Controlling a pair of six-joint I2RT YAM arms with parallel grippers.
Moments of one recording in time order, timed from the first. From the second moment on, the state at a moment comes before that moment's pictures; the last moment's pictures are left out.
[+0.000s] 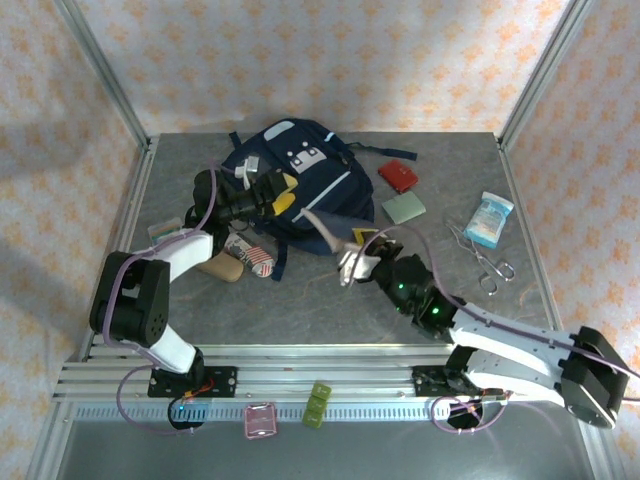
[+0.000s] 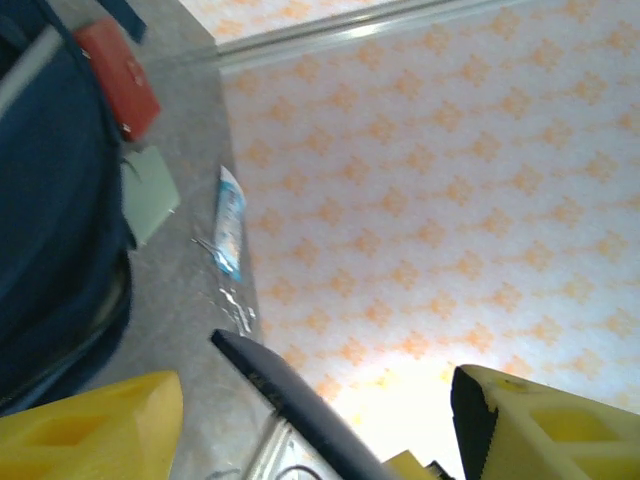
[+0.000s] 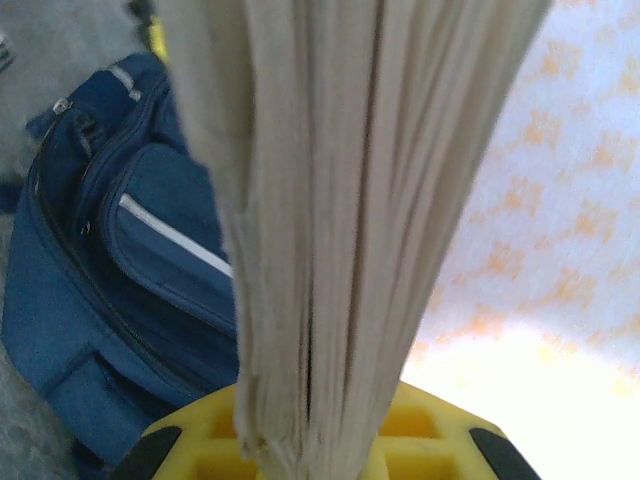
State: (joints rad) left arm -0.15 1.59 0.84 0.69 0.96 -1.31; right arm 0.95 0.99 0.44 0.46 0.42 -1.03
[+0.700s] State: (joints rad) left arm -0.31 1.58 1.01 0.06 1.07 -0.81; right arm 1.13 1.13 0.39 0.71 0.61 -1.44
